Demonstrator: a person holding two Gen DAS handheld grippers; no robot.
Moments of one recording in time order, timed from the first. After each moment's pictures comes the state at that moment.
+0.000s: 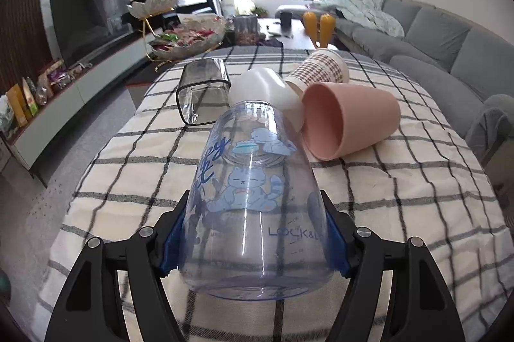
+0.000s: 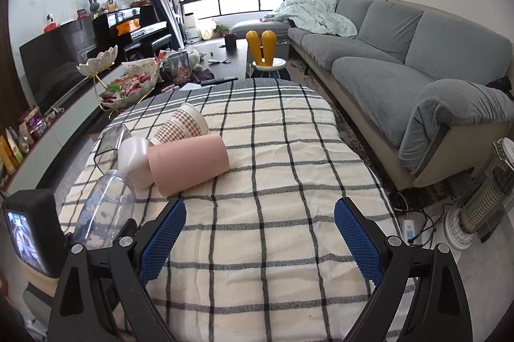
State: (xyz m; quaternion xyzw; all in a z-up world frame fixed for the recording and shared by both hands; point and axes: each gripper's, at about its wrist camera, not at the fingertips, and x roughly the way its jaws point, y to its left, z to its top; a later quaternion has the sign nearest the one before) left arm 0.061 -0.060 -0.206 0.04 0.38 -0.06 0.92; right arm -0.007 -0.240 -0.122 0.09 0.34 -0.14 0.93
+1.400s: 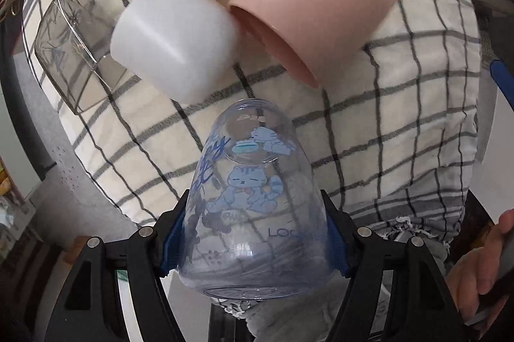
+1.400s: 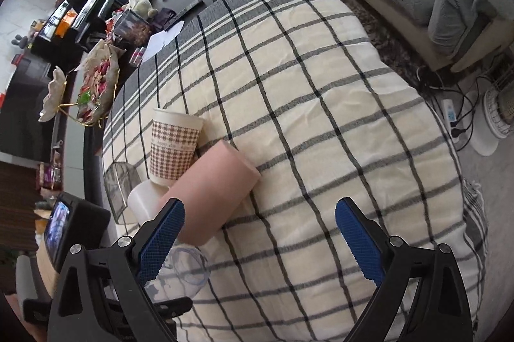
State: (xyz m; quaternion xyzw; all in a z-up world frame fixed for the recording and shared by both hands) left arm 0.206 -0.130 -0.206 0.26 0.83 -0.15 0.48; right arm 0.146 -0.302 -0.143 0.33 0.55 -0.12 0.76
